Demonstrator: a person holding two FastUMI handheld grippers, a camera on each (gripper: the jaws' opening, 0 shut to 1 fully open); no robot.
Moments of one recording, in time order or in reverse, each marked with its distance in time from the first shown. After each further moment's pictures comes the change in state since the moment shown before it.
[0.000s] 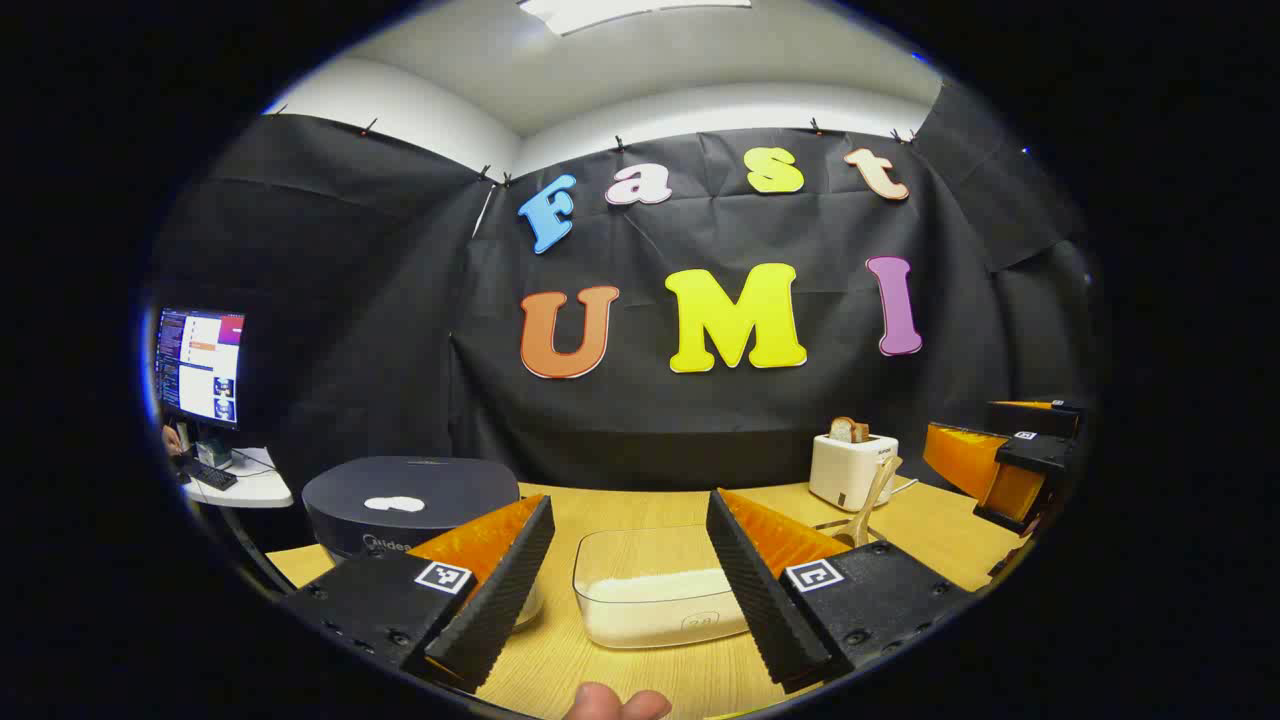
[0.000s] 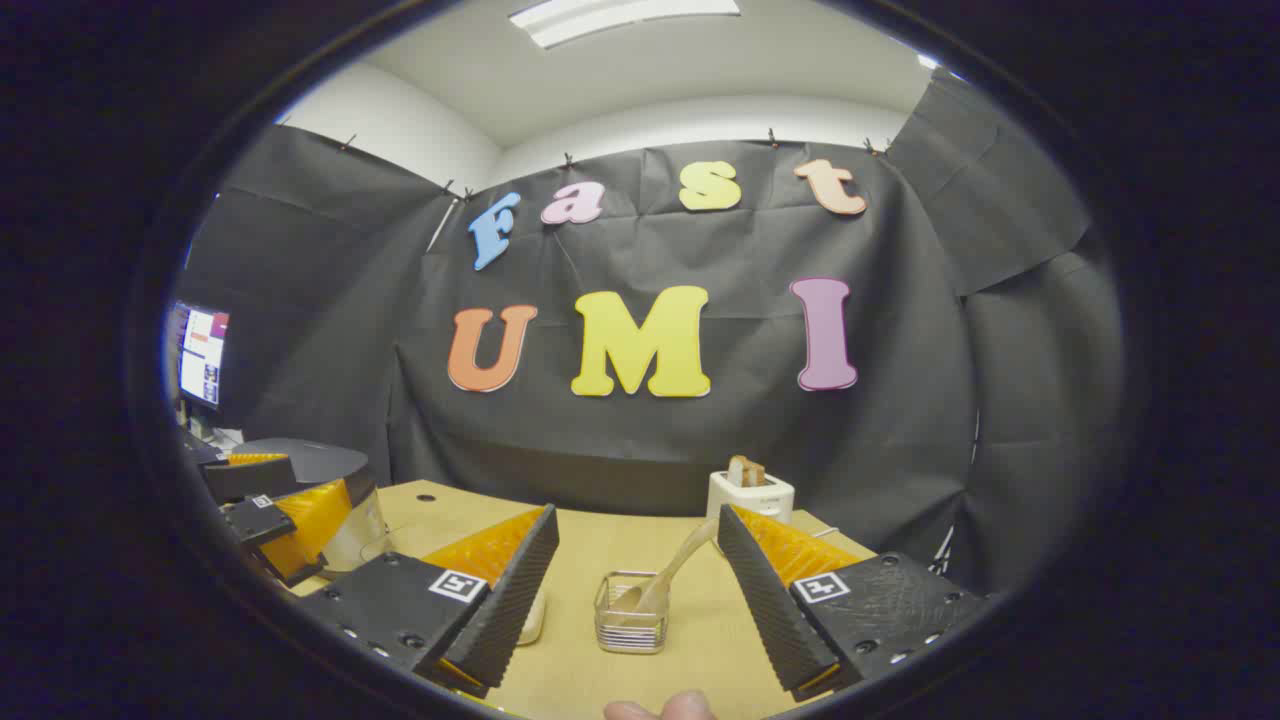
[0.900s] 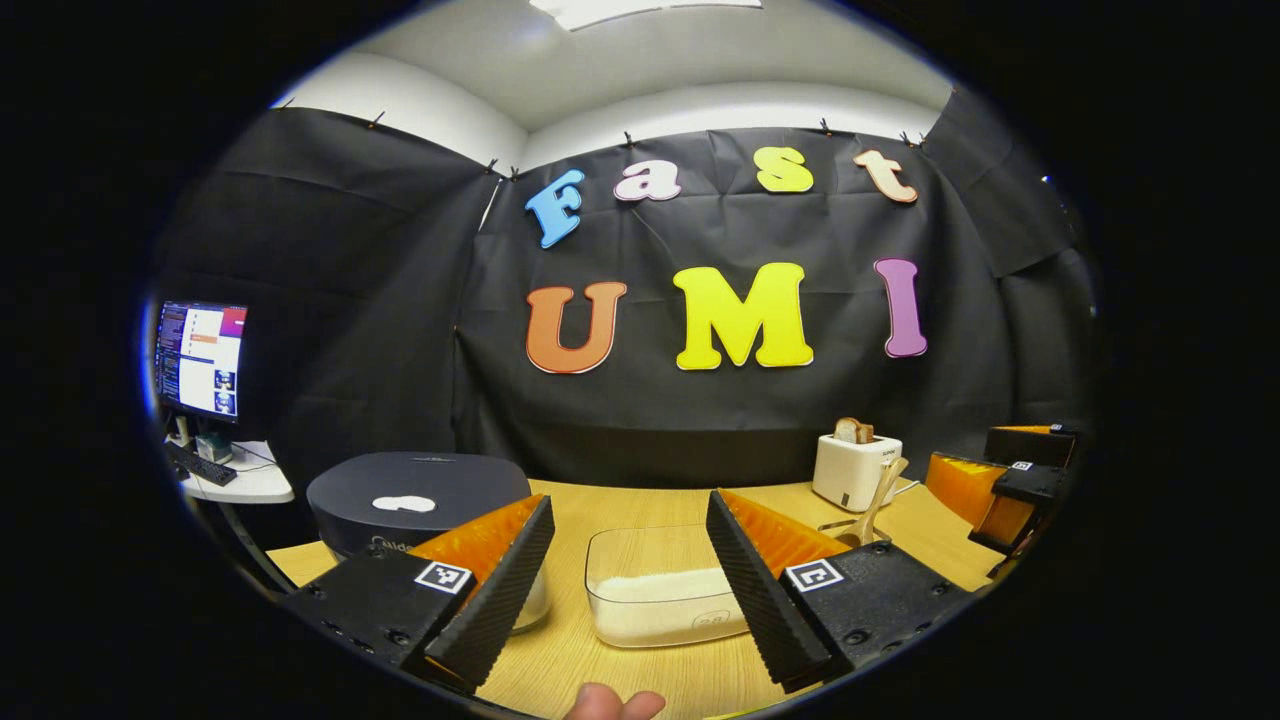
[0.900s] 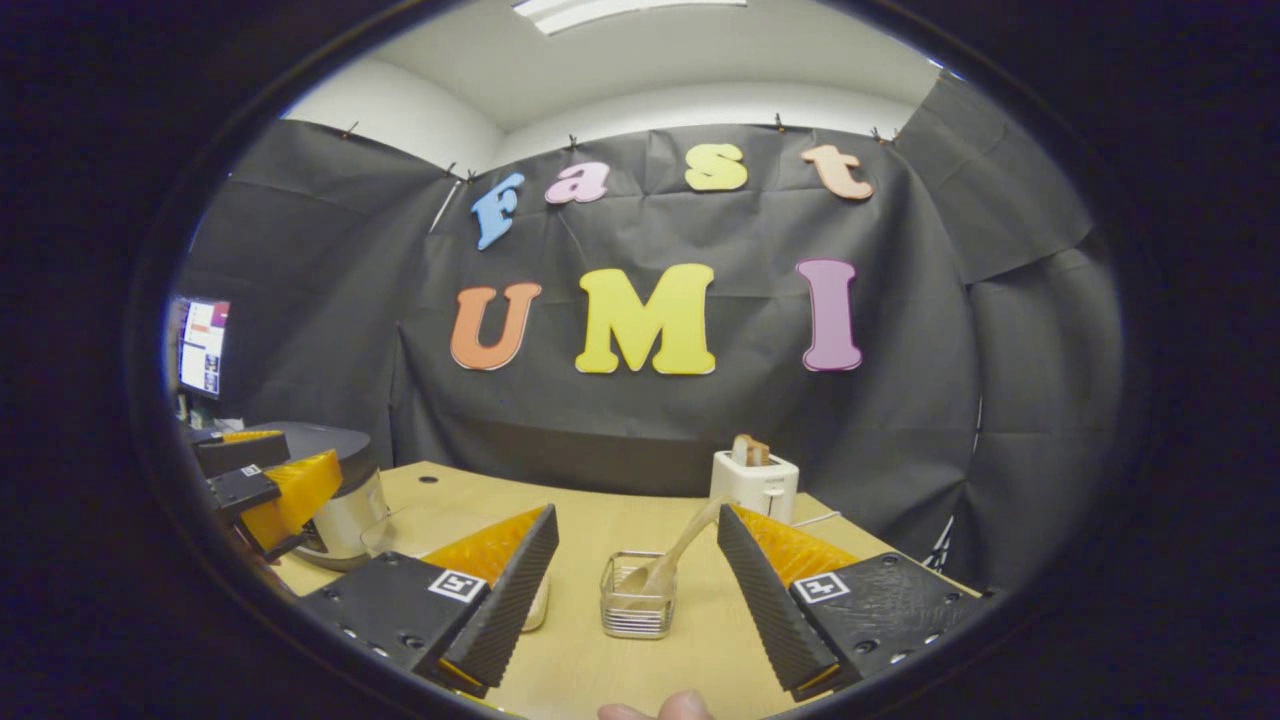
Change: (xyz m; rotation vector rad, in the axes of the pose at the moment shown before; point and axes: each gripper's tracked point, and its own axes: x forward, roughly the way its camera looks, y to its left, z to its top) left arm 0.000 0.006 0.000 -0.016 0.015 0.013; right arm 0.001 0.013 -0.023 -0.006 0.067 0.019
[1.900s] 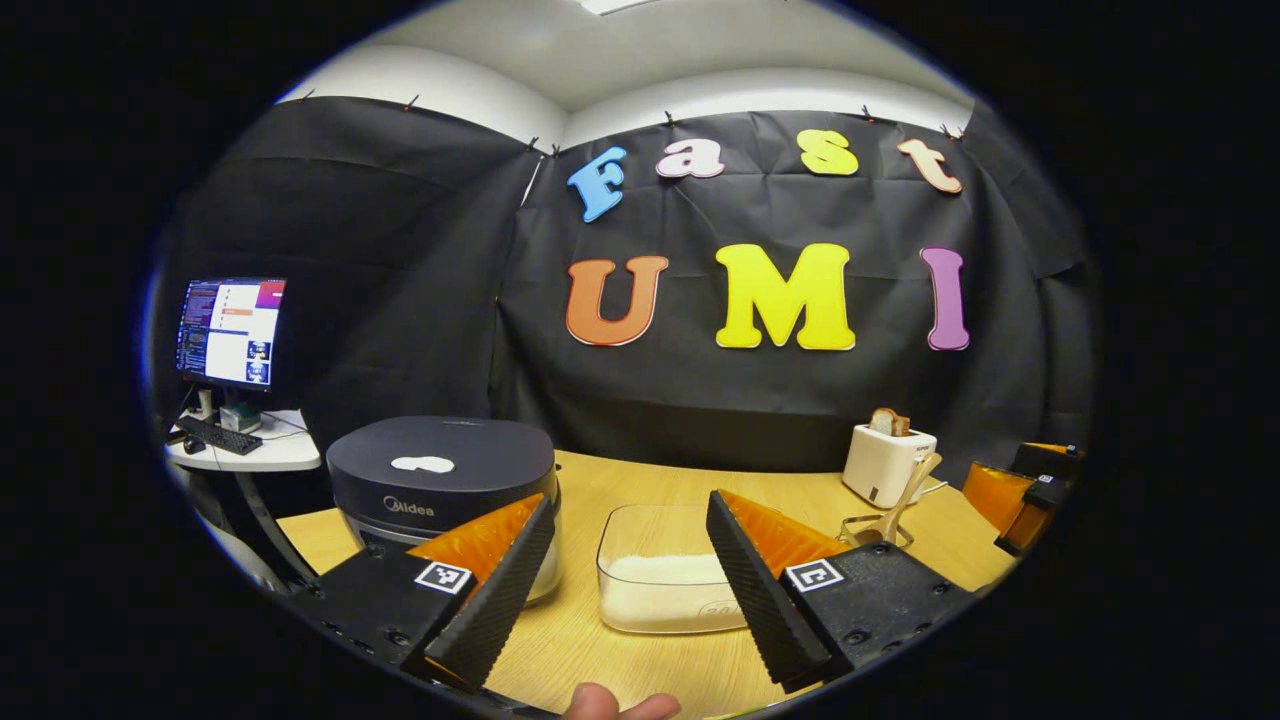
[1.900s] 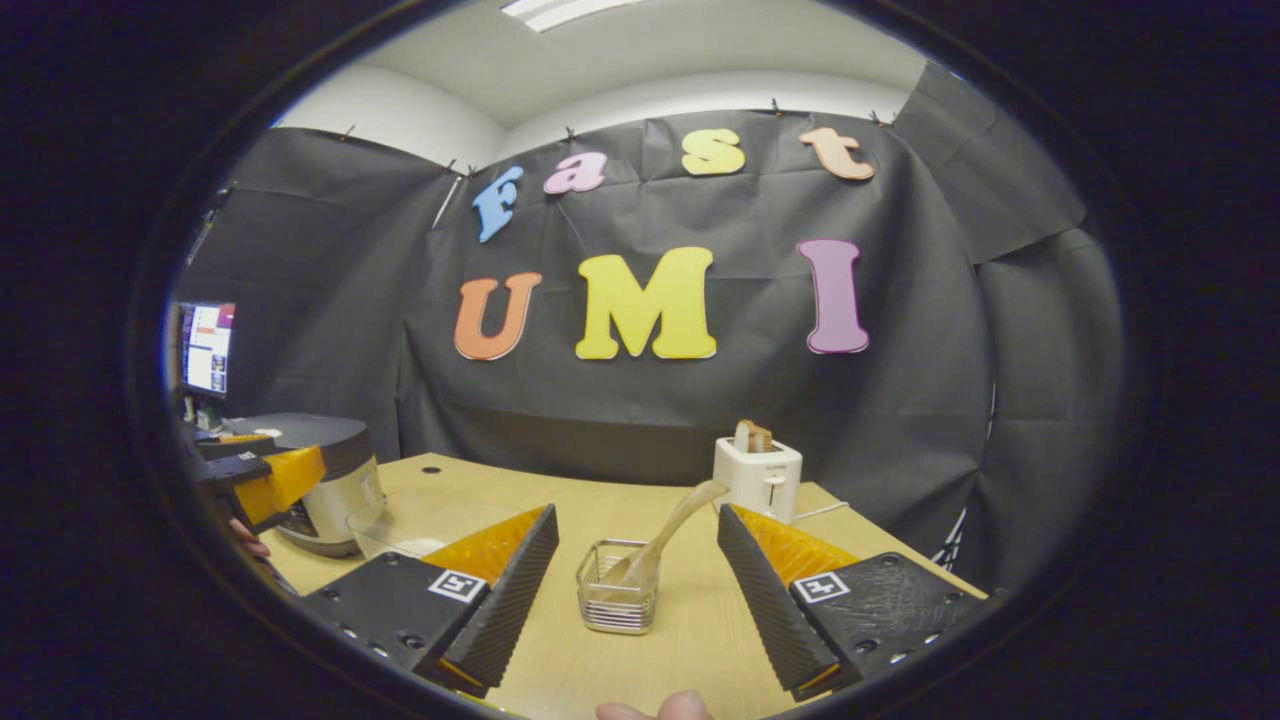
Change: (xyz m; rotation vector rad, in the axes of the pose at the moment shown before) left arm -0.003 0.014 -0.024 -0.055 0.111 0.147; right arm 0.016 -0.032 -0.016 0.000 0.016 0.045
